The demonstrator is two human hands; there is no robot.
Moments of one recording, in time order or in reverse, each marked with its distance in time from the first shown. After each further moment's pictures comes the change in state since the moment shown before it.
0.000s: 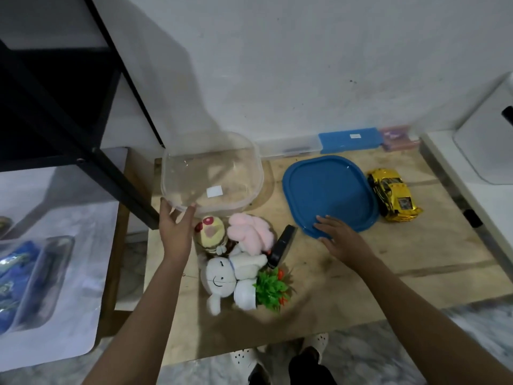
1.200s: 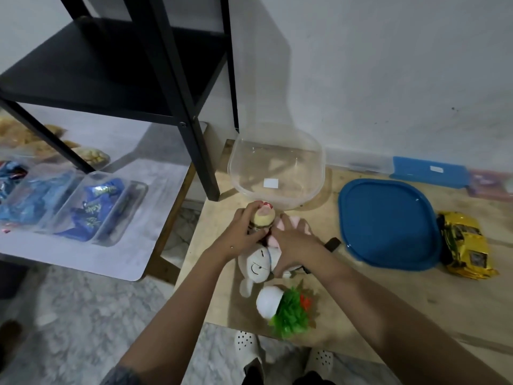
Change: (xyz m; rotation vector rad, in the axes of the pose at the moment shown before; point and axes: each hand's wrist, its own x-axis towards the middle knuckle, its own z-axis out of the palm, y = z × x) left_hand -0.039 -0.018 -0.012 0.475 -0.458 0.073; right_hand 0.050 -0.183 0.017 -0.347 -0.683 -0.237
